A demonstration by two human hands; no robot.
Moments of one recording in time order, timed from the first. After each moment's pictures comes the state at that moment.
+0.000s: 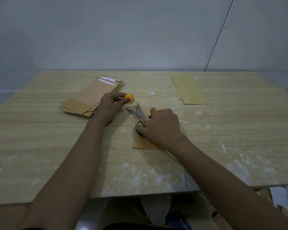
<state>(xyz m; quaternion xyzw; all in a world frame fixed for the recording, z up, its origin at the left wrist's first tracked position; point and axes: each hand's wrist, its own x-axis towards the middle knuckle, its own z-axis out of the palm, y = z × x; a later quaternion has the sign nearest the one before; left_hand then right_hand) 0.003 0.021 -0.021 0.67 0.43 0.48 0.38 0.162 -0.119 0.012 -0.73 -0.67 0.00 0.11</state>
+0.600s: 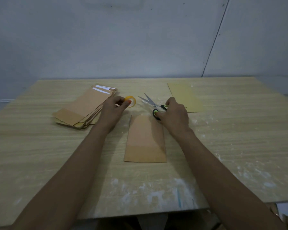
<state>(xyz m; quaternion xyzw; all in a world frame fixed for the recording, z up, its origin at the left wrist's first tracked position) 0.037 0.037 -0.025 0.67 0.44 0.49 0.34 0.235 -0.062 0.004 -0.77 -0.54 0.04 0.34</state>
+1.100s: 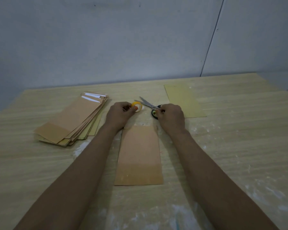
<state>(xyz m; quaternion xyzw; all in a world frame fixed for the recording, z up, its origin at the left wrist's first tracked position) 0.089 0.086 -0.036 0.73 0.49 0.38 0.28 0.272 0.001 -0.025 -0.76 -0.55 0.00 0.34</state>
